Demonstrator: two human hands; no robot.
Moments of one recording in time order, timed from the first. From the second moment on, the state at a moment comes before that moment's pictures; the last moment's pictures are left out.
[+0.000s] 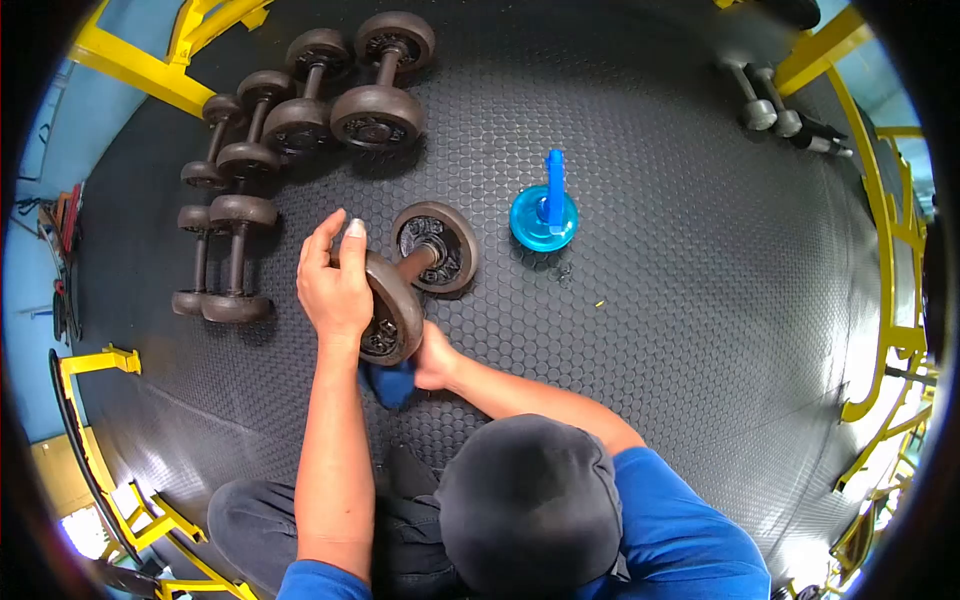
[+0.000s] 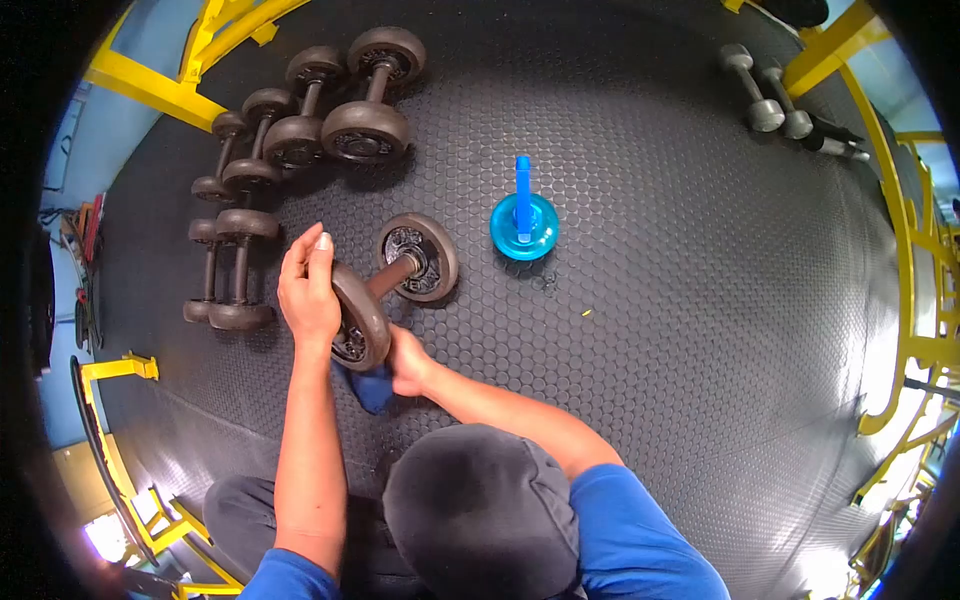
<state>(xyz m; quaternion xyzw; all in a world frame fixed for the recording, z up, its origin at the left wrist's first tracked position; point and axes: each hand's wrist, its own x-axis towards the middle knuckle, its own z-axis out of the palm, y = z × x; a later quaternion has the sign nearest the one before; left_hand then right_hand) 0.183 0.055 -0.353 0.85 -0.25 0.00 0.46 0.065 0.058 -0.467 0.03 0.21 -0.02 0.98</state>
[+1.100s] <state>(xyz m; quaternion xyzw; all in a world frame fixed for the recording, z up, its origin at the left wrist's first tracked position) 0.188 0.095 -0.350 0.81 -0.37 -0.01 0.46 -0.026 -0.011 -0.435 -0.69 0.47 -0.21 0.52</state>
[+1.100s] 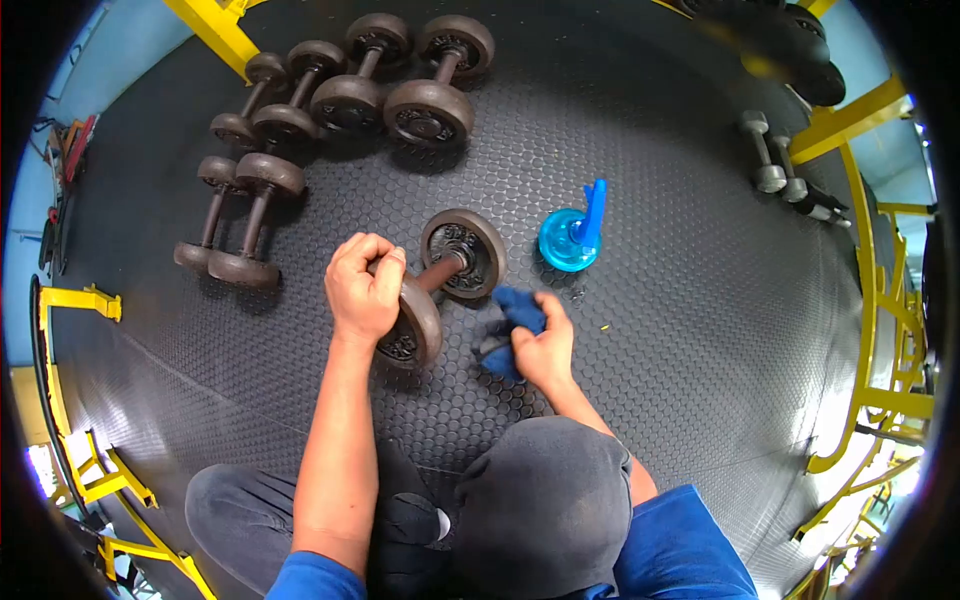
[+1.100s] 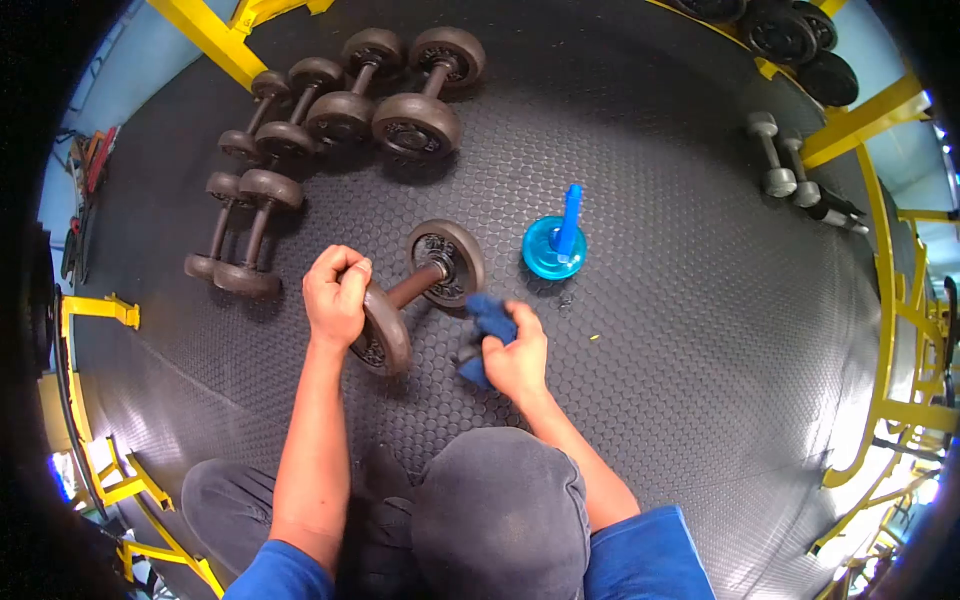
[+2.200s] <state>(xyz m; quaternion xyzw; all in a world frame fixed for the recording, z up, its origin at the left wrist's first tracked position) 0.188 0.038 -0.353 0.75 -0.29 0.04 0.59 0.000 -0.159 -0.423 -0.80 0.35 -0.23 0.44</state>
